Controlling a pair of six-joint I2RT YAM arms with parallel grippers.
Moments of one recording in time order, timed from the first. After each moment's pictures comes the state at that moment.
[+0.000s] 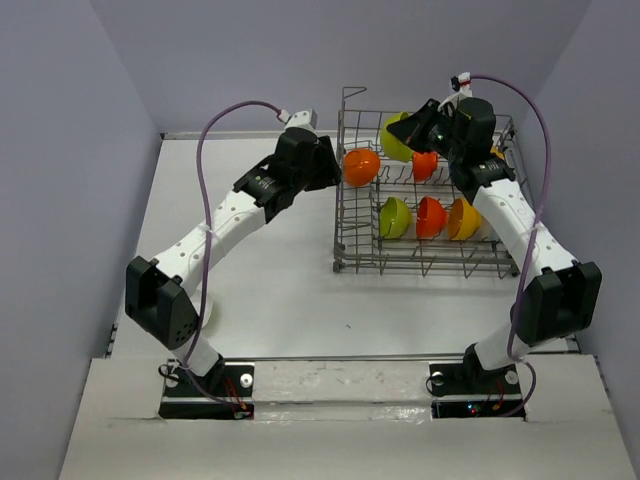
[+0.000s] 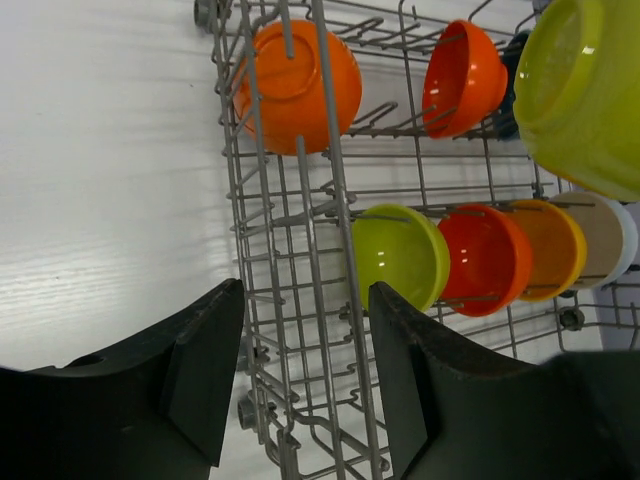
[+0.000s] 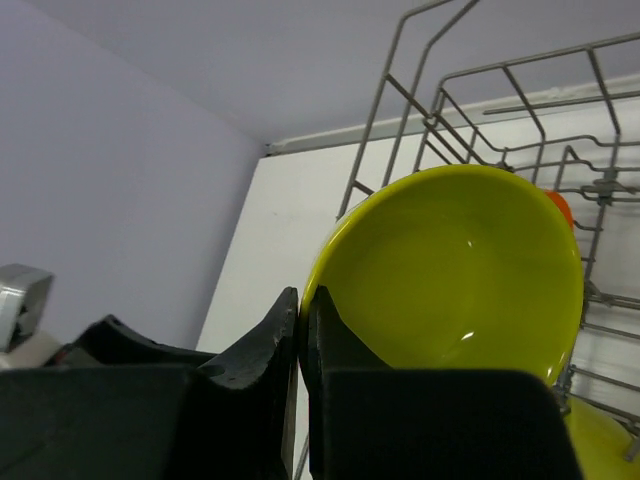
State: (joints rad) left arm -0.62 1.59 1.52 -0.40 -0.16 -0.60; right arm 0.24 1.55 1.48 -0.08 -0.31 0.69
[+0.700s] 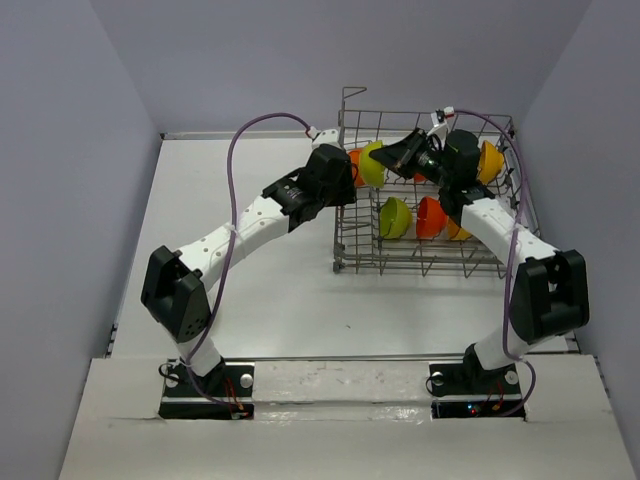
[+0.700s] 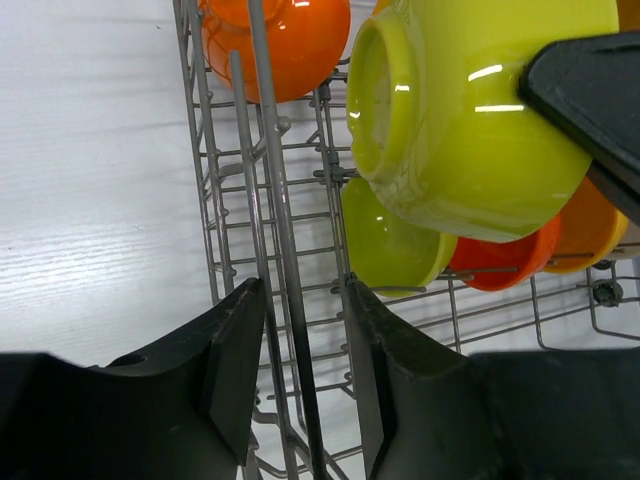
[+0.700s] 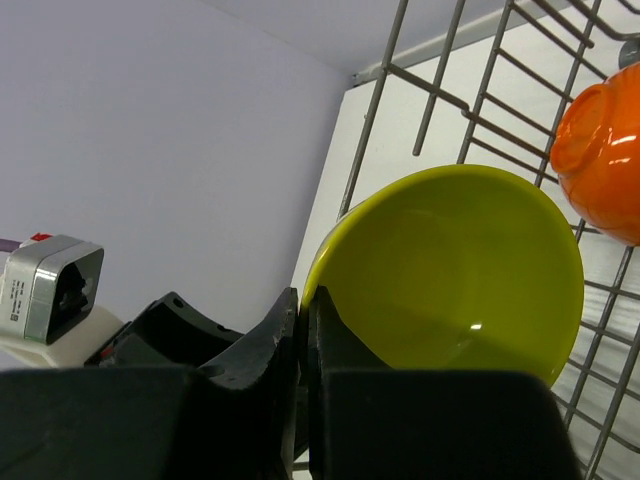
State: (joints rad) left arm -0.77 1.68 1.53 -0.42 -0.25 -0.62; right arm 0.24 1.56 1.19 0.31 -0.53 0.97
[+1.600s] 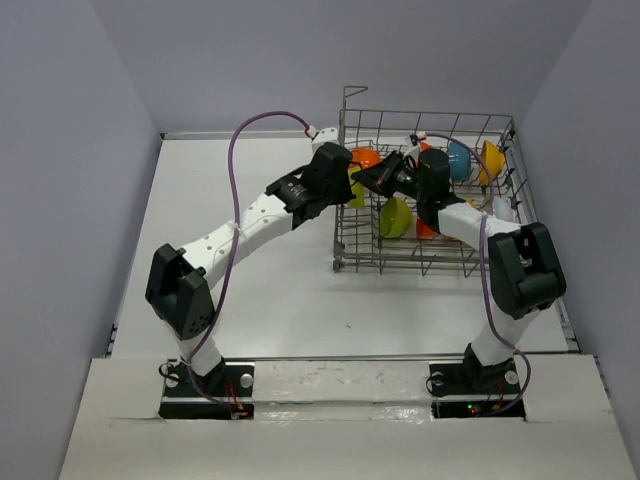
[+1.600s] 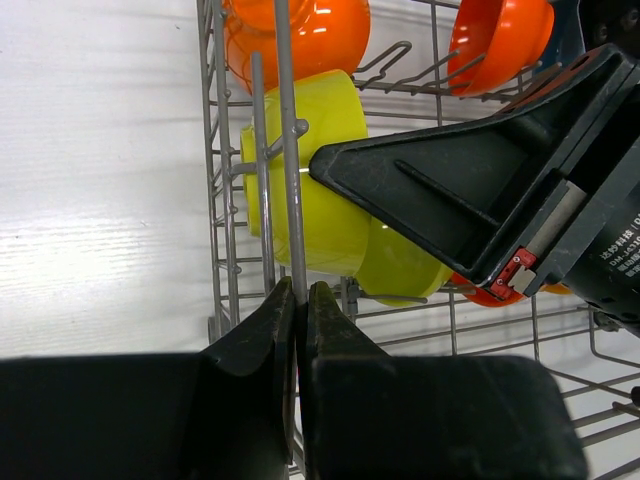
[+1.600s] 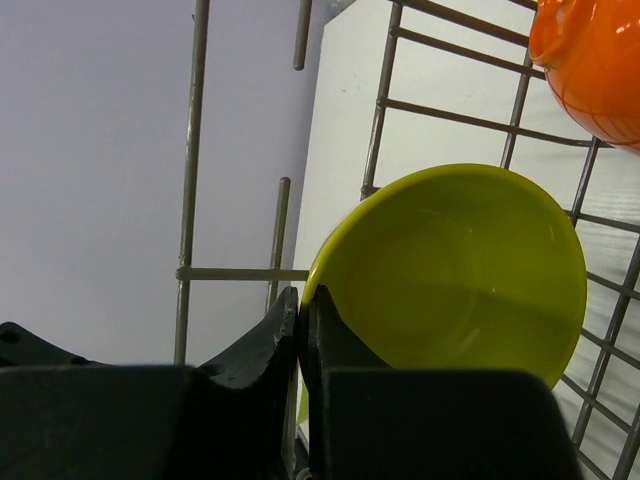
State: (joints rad) left arm -0.78 1.71 1.57 -0.46 -0.31 -0.66; right arm 0.31 1.75 1.10 0.49 -0.55 1.10
